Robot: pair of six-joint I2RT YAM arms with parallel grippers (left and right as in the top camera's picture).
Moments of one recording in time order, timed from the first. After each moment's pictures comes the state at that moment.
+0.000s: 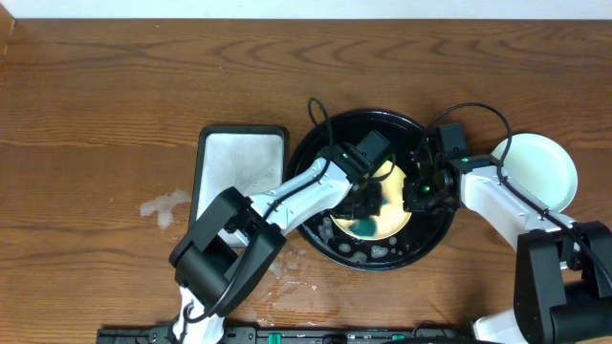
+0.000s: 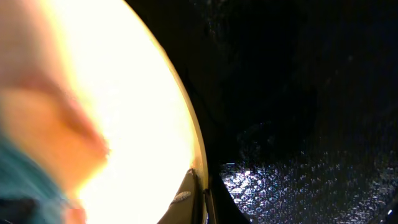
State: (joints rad) left arm -0.78 2.00 1.34 -0.76 0.20 -0.72; right arm 0.19 1.68 0.88 -0.62 -0.20 0.23
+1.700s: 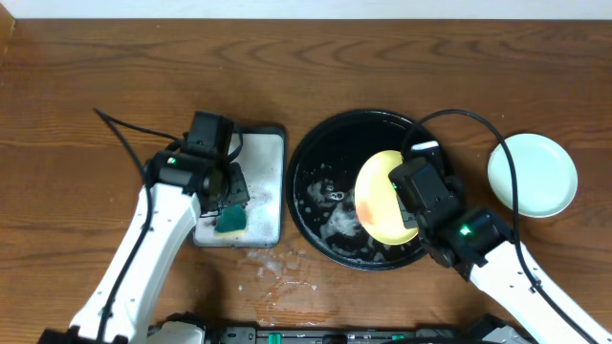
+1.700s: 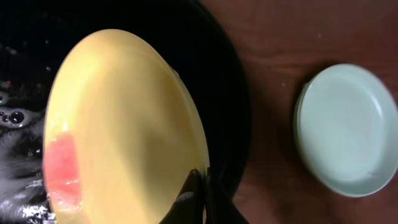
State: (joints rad) left arm -0.21 1.34 1.05 -1.03 -0.05 -0.50; right arm 0.60 1.18 0.86 -0.75 0.48 0.28
